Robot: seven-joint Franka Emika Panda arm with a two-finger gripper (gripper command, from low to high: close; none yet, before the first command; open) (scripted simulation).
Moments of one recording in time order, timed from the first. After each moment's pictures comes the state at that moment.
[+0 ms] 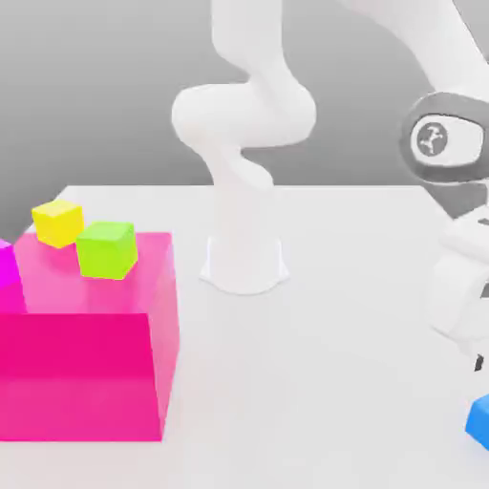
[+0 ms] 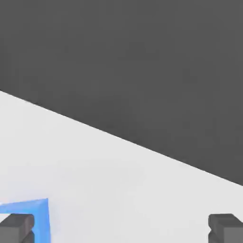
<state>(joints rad) 0.17 0.26 0.41 -2.27 -0.33 2.56 1.20</state>
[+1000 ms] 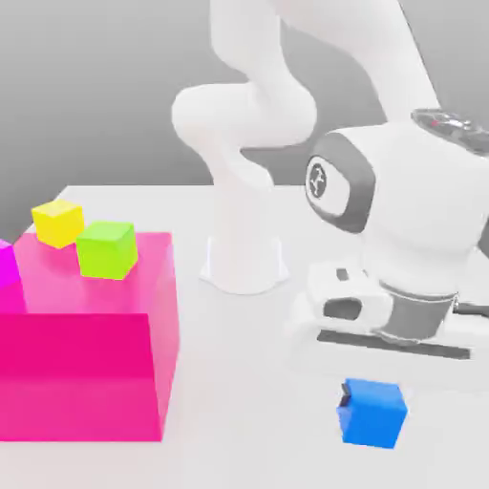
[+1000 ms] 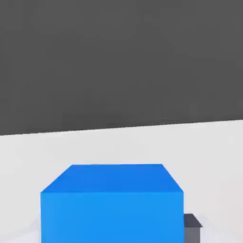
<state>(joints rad) -0.03 0.13 0.17 -2.31 -0.21 2.39 1.34</state>
